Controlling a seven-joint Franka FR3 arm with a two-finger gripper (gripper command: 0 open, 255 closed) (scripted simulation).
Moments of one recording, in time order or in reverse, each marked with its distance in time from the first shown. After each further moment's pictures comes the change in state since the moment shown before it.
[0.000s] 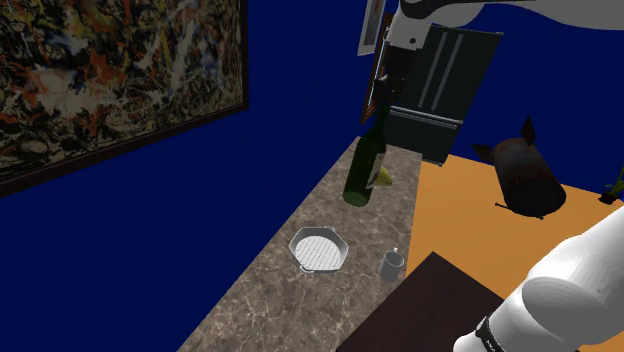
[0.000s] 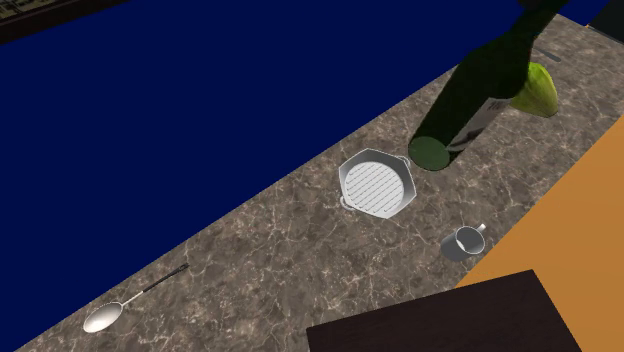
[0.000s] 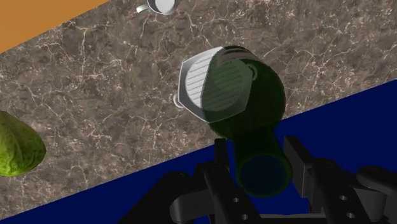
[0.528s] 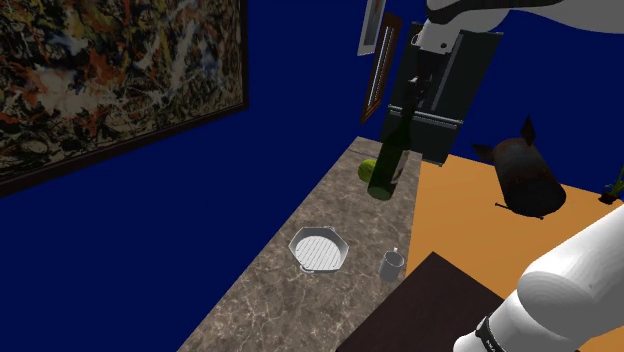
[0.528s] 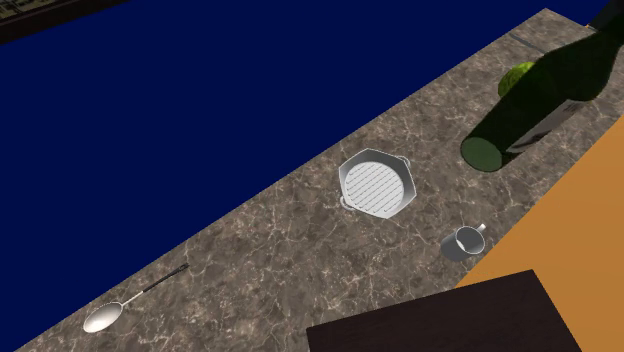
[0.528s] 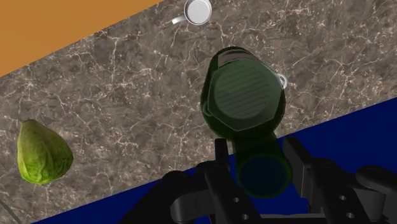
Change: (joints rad) arm -0.081 0.012 -0.121 0.012 -0.014 -0.009 -0.199
